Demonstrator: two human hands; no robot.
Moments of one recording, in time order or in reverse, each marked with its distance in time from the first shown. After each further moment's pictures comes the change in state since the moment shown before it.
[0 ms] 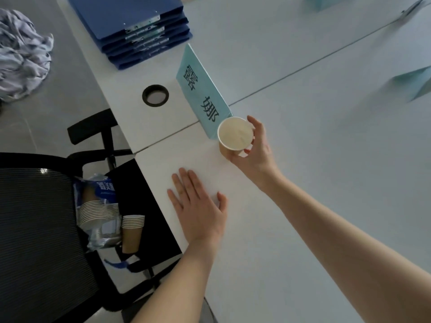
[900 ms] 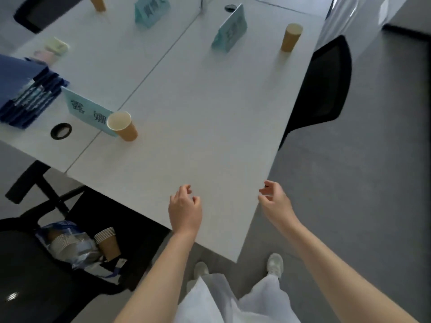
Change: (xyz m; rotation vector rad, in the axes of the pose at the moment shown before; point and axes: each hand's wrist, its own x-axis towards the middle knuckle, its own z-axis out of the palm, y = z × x) left_hand -0.220 0.026 -0.054 -0.353 -0.244 0.439; right_hand -0.402 0.079 -0.176 0.080 0.429 0.618
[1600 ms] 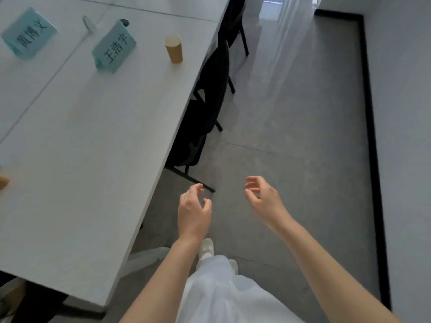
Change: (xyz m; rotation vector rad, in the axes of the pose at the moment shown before) left_hand -0.112 0.304 0.215 -0.082 -0.172 0.232; right_hand 0.086 0.134 -0.312 -0.015 0.029 -0.098
